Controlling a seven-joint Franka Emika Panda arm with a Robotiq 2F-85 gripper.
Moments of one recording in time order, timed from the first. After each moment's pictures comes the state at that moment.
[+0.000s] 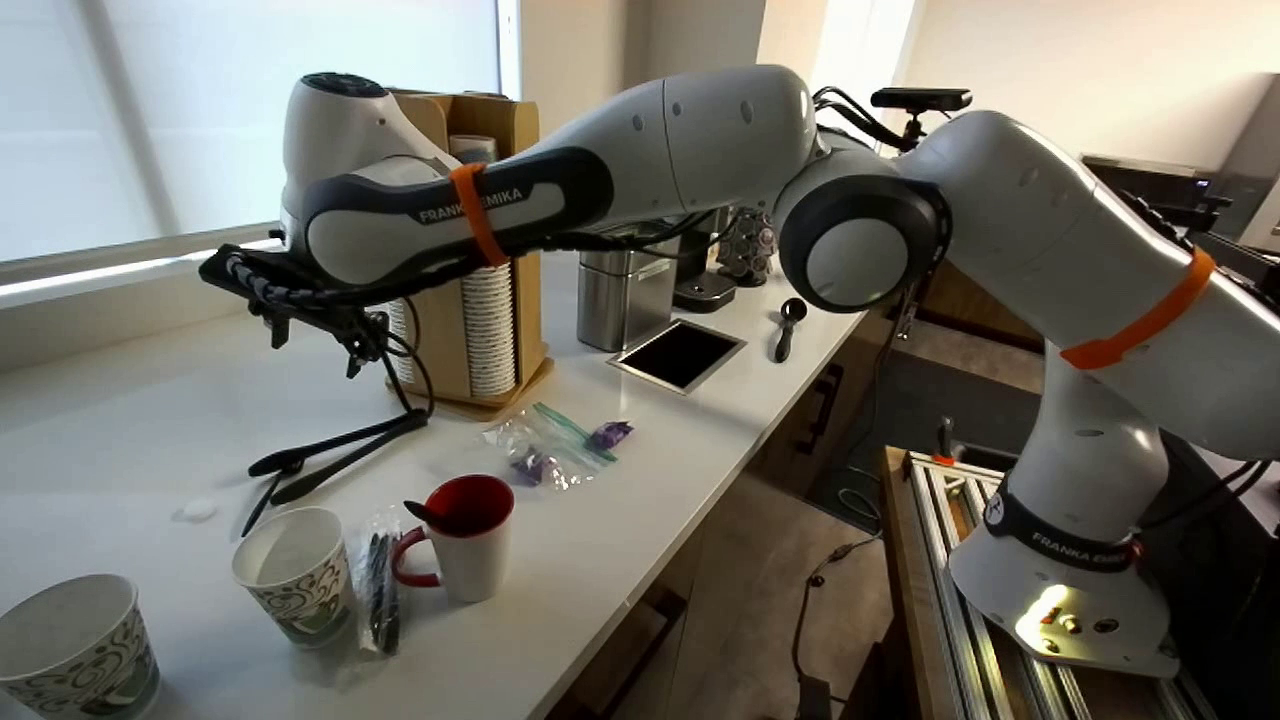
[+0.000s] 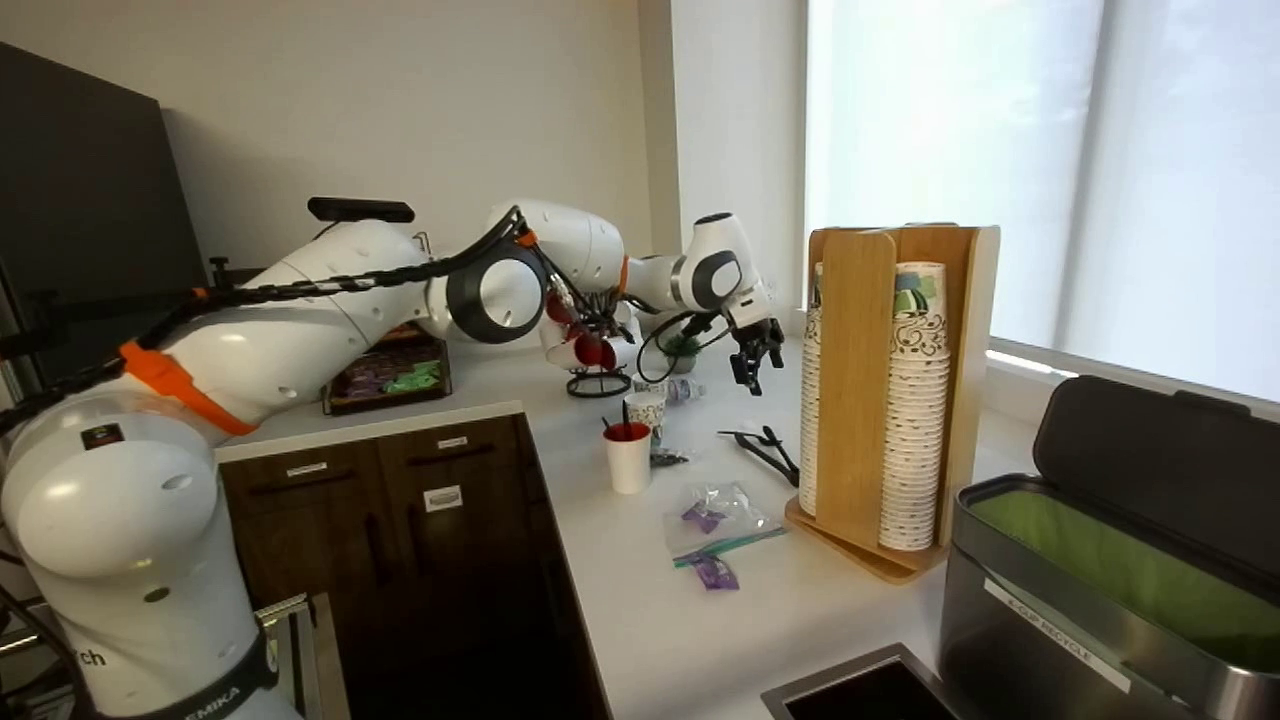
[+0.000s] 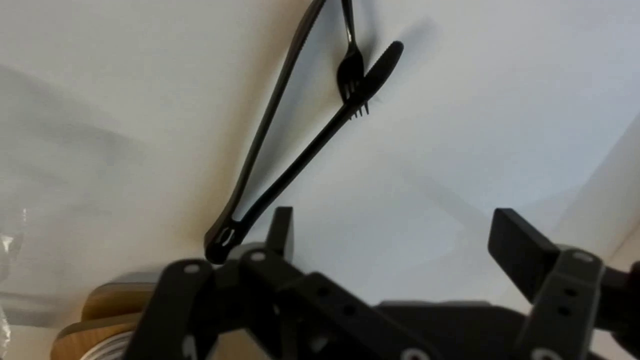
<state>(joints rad) 0.22 1.04 -0.15 -0.82 0.02 2.24 1.51</state>
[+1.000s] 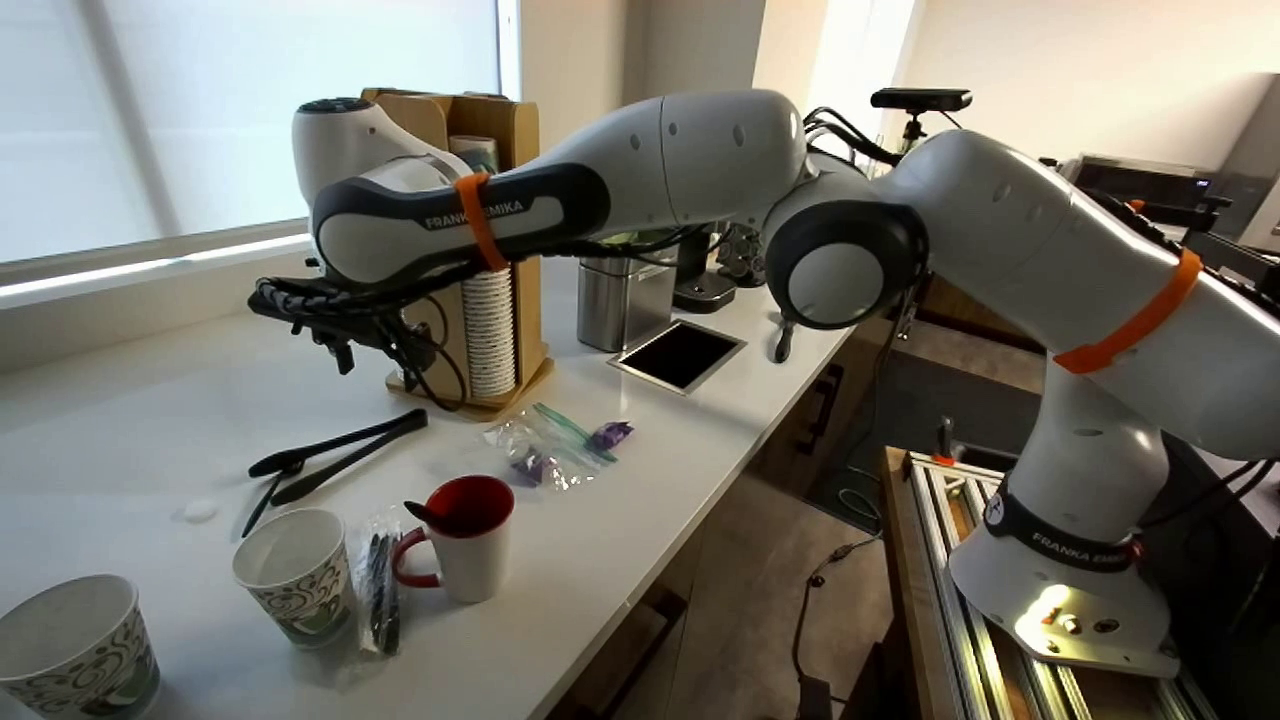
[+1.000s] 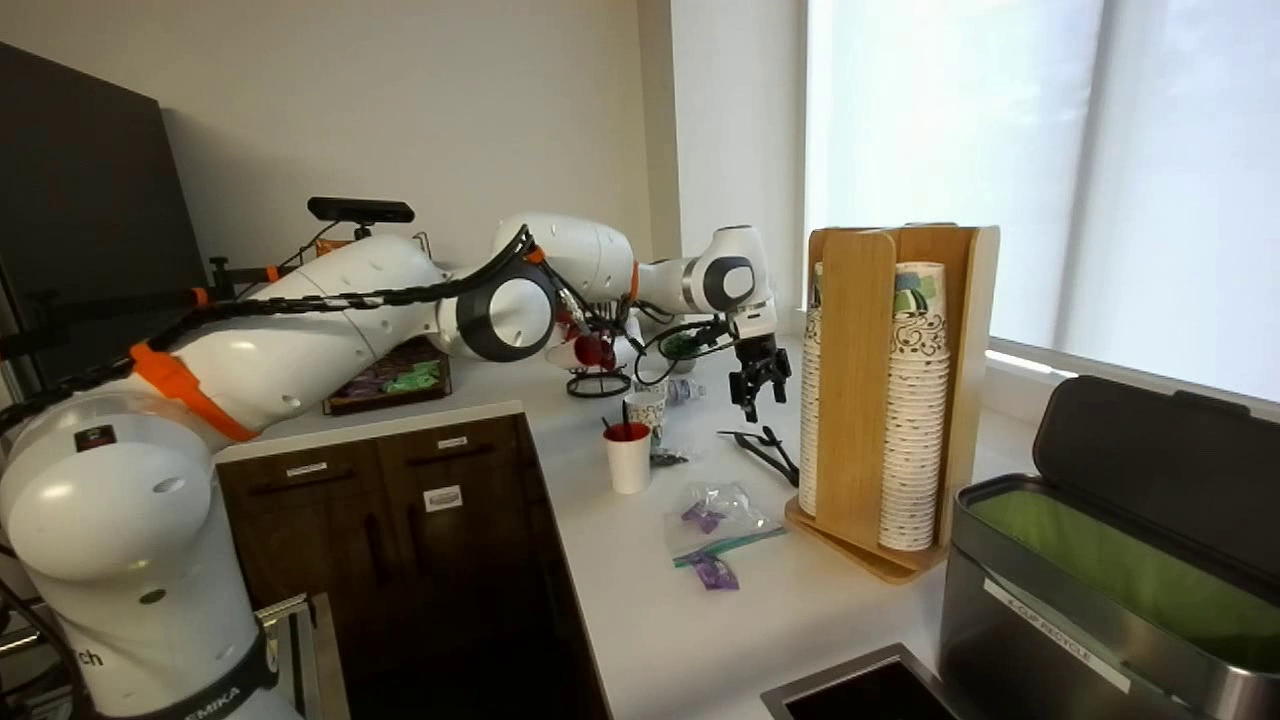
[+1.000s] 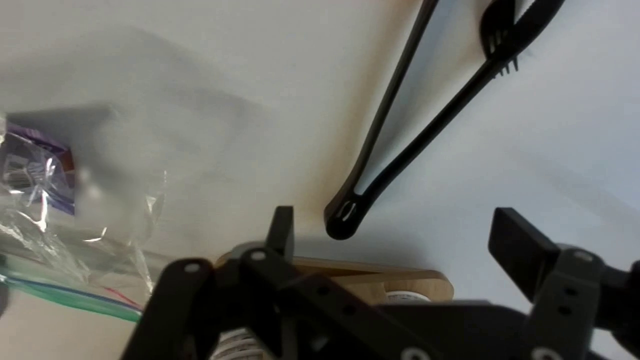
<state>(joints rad) 0.18 1.11 -0.16 -0.71 -0.01 1.95 1.56</state>
